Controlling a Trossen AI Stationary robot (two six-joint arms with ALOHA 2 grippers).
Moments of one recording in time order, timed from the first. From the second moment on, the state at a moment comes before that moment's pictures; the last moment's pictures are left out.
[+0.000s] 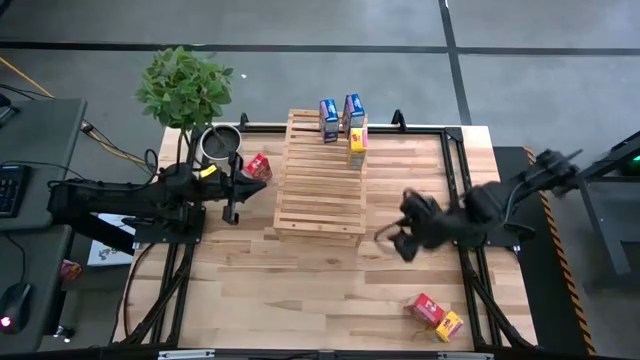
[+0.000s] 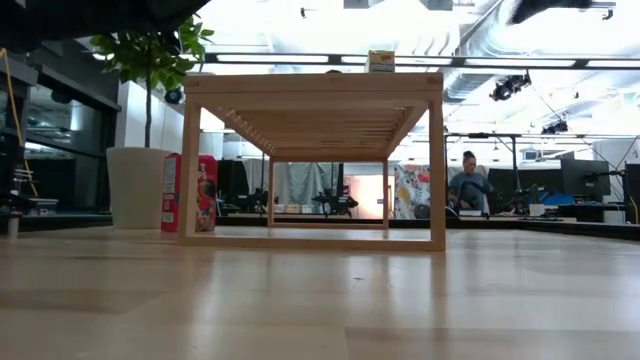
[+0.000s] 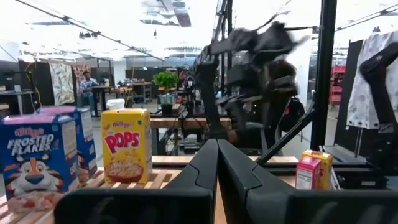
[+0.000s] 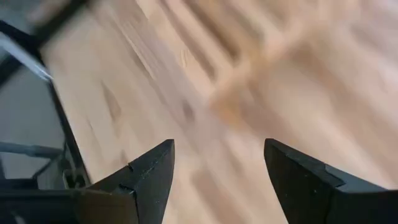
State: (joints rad) left arm 0.10 0.63 0.30 0.56 0.07 0.01; right arm 0.49 1.21 1.26 -1.06 0.37 1.13
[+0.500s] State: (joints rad) left arm 0.10 0.63 0.30 0.54 0.07 -0.05; right arm 0.78 1.75 1.74 -1.56 0.10 1.78
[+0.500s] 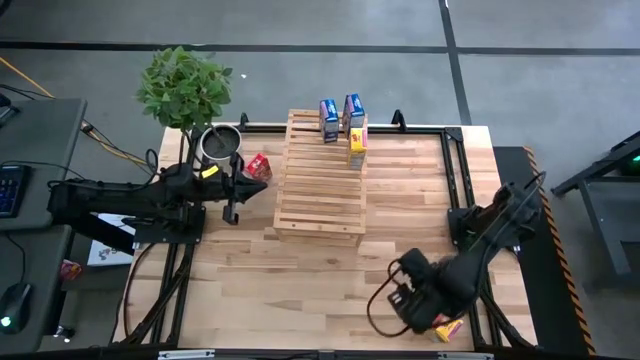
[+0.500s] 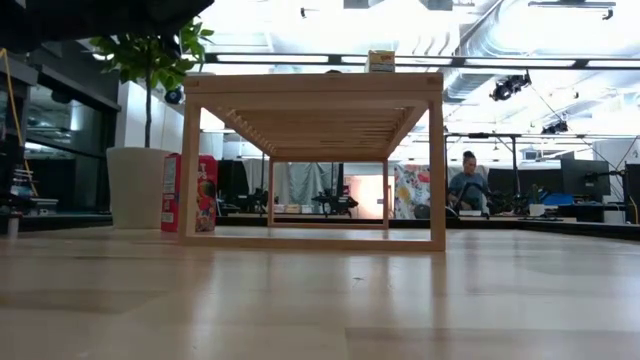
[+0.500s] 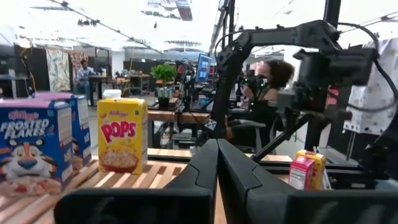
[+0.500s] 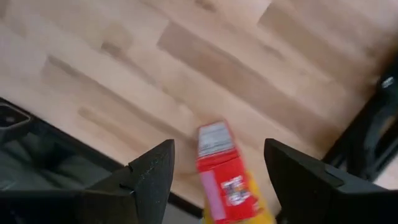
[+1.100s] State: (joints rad) left arm 0.10 0.63 0.30 0.50 0.07 -0.06; right arm 0.85 1.87 1.72 -1.53 -0.09 1.86
